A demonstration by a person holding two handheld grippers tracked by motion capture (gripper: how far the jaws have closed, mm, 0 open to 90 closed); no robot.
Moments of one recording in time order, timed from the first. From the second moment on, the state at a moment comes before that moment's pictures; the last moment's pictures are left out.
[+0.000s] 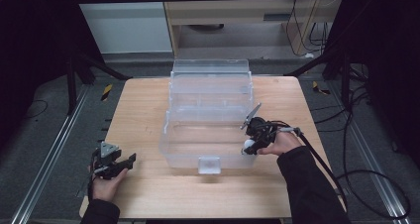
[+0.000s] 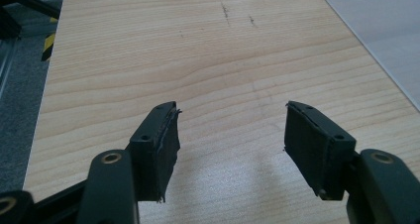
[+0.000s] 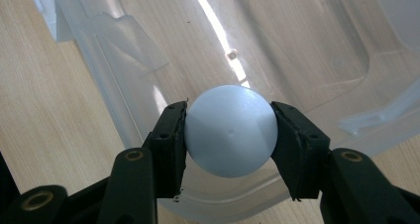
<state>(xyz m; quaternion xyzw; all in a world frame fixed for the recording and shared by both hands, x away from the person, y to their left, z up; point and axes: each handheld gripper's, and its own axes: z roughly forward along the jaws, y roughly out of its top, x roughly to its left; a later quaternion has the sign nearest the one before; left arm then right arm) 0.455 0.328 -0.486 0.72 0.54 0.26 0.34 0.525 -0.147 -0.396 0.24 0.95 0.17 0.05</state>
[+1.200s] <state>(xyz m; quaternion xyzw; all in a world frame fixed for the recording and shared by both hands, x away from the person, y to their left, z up) 0.456 0.328 -0.487 0.72 0.54 0.26 0.33 0.525 -0.144 -0.405 0.24 0.96 0.17 0.04</state>
